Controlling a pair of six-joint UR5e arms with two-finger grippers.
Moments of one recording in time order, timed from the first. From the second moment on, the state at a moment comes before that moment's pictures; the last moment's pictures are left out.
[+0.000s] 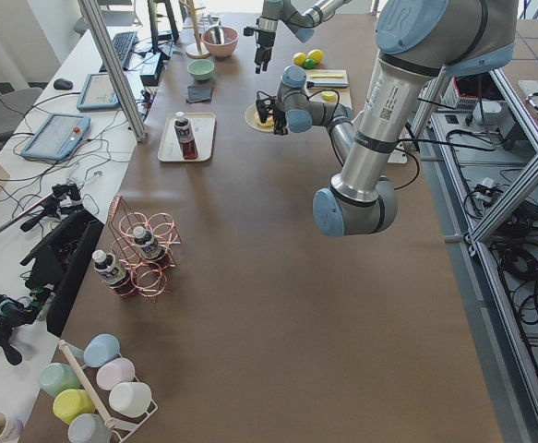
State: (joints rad) left arm -0.45 -2.11 -1.83 -1.87 -1.76 -1.66; right arm 0.79 -1.41 1.84 -0.93 2.10 1.51
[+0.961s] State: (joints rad) left arm -0.34 -2.22 -1.80 -1.79 -1.61 -1.71; right arm 0.61 -1.35 1.93 -1.13 2.08 1.48
